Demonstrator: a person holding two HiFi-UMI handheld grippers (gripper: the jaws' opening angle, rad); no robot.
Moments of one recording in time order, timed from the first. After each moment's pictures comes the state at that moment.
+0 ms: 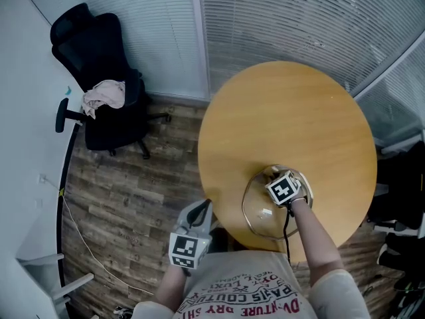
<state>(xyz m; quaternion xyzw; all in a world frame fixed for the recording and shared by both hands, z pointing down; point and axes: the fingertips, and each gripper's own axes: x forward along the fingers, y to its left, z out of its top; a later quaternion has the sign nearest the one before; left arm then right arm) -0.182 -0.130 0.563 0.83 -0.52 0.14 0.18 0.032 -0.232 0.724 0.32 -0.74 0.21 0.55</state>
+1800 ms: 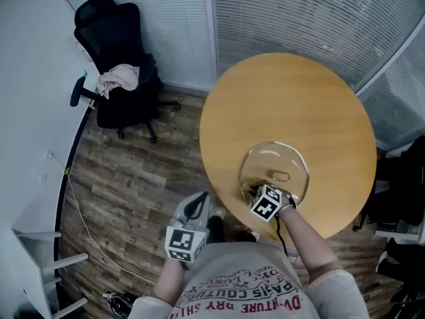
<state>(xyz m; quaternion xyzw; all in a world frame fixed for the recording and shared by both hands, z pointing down) -0.150 -0.018 0.536 0.80 -0.56 0.12 0.16 -0.016 -0.051 0.713 0.11 -0.82 0.07 0.56</state>
